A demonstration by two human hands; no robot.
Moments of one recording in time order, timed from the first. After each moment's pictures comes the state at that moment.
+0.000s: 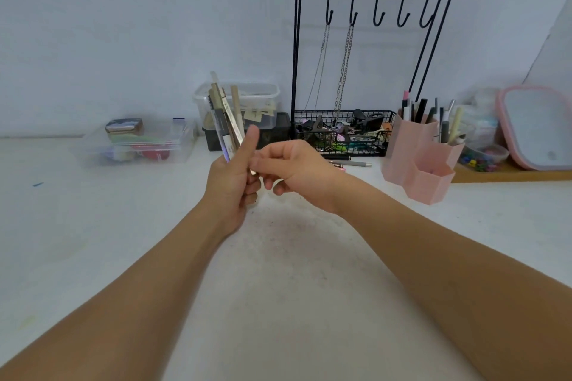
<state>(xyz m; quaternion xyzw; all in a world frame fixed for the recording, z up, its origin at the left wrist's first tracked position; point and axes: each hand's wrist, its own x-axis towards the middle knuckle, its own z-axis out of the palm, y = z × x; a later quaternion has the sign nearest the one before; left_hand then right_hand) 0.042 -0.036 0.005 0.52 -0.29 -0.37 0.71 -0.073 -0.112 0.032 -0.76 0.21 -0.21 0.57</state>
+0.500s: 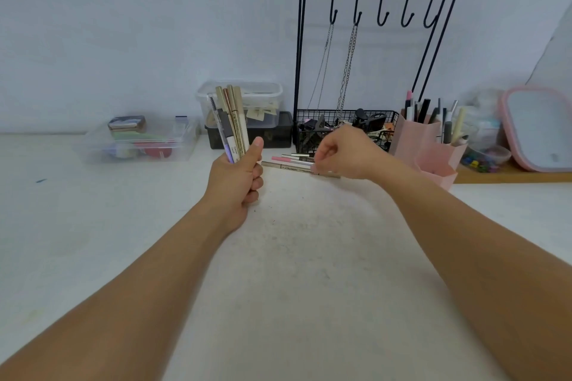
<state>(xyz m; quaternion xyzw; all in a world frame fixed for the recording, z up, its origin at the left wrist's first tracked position) 0.042 -0.036 0.002 0.54 -0.27 -0.36 0.71 -0.113 -0.172 0.049 -0.89 0.36 -0.18 0.20</state>
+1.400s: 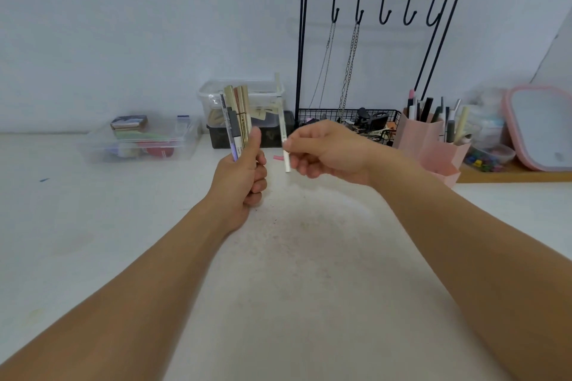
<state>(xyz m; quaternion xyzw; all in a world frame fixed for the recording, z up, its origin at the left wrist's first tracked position) 0.039 -0.036 0.007 0.56 -0.27 -0.39 0.68 -0.100 -0.143 0.062 -0.79 0.23 -0.15 0.55</state>
